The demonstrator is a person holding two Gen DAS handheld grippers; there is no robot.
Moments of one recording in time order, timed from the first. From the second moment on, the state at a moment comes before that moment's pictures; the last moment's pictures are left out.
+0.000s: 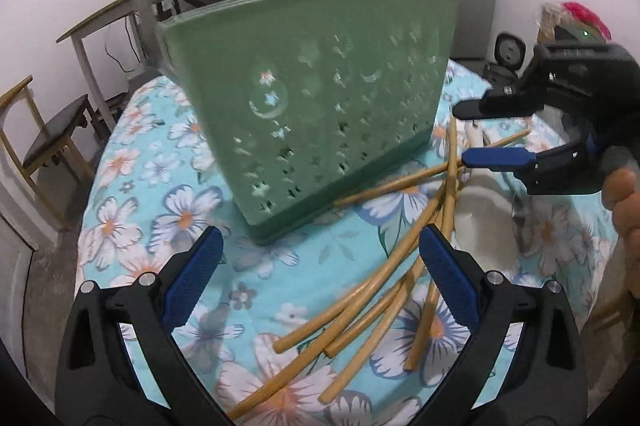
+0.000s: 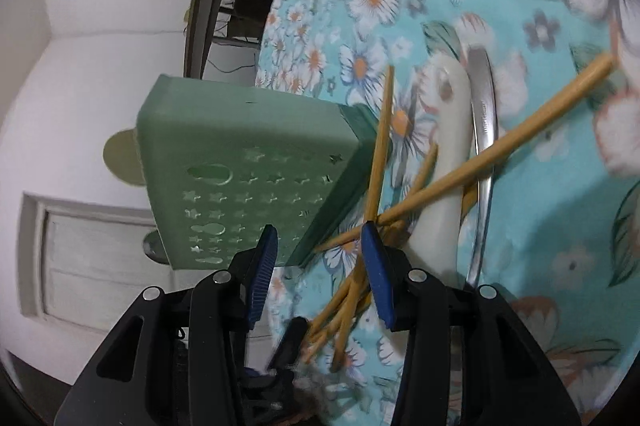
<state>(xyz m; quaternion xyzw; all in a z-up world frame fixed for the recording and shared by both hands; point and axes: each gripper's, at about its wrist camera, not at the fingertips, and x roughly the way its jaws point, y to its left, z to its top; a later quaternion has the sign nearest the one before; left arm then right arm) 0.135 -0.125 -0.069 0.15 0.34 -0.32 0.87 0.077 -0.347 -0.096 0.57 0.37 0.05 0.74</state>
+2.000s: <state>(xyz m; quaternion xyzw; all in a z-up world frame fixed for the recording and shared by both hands) 0.094 -0.155 -0.097 0.07 0.44 -0.54 0.72 0.006 -0.342 -0.098 0.46 0.45 -0.06 0.76</state>
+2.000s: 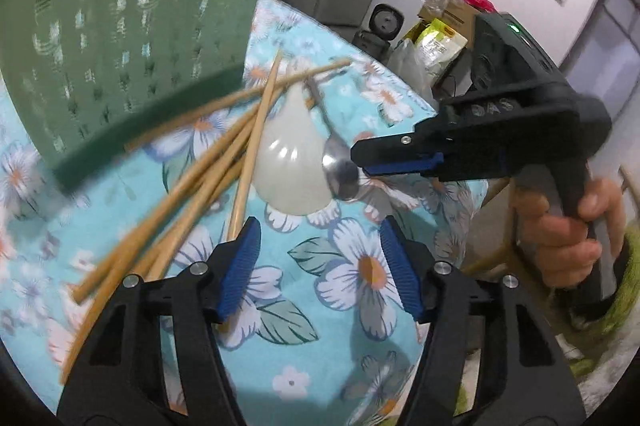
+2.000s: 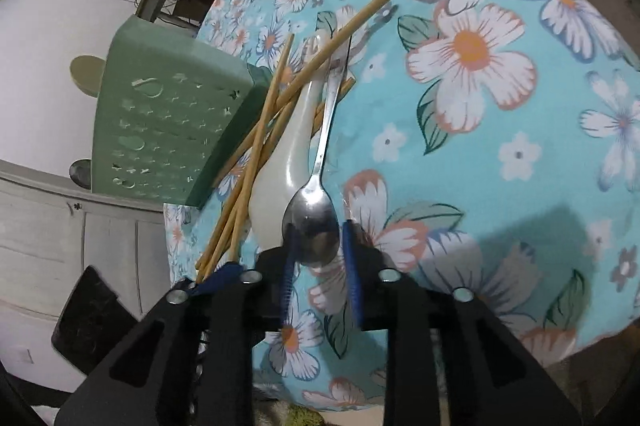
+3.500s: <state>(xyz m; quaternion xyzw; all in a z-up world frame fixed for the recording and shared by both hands) 0.091 -0.178 -0.085 0.15 0.39 -0.50 0.76 0.003 -0.347 -0.090 0.34 0.49 -0.12 0.80</state>
